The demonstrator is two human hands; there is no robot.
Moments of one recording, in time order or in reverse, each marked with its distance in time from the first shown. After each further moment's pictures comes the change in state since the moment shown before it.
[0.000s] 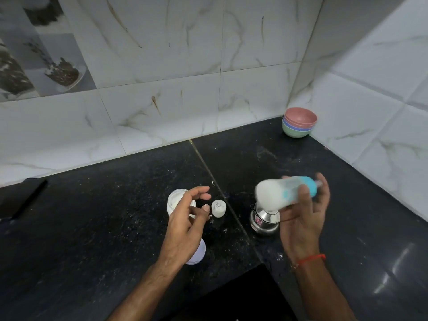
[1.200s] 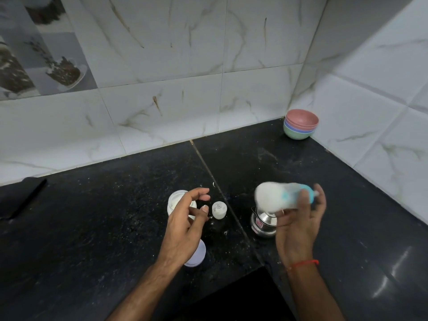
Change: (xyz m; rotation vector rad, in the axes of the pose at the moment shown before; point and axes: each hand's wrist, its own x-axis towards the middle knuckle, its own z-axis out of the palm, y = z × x) left_hand 0.004 -0.006 -0.004 0.024 0.002 -0.006; right_hand -0.003 0.014 0.002 -0.014 0.195 0.016
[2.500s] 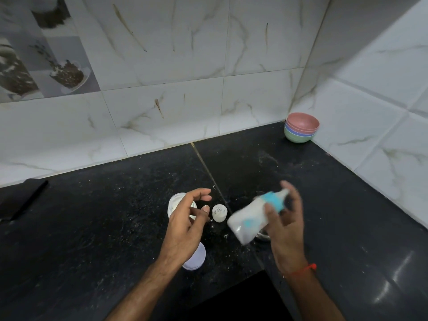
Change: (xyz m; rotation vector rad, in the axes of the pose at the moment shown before) left_hand 0.006 0.005 0.000 0.003 -0.003 -0.008; right_hand -0.009 0.011 -0.001 -0.307 -0.189 -0.036
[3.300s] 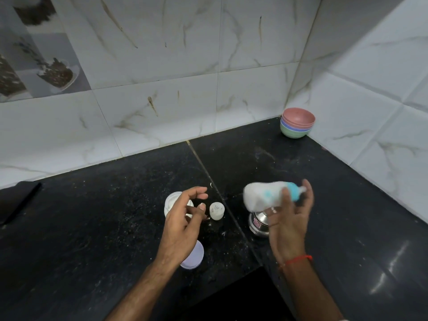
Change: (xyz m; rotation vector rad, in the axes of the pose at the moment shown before) left_hand 0.003 -0.005 0.003 -0.008 0.009 -0.005; right_hand 0.013 -0.007 0.004 0.266 0.194 0.105
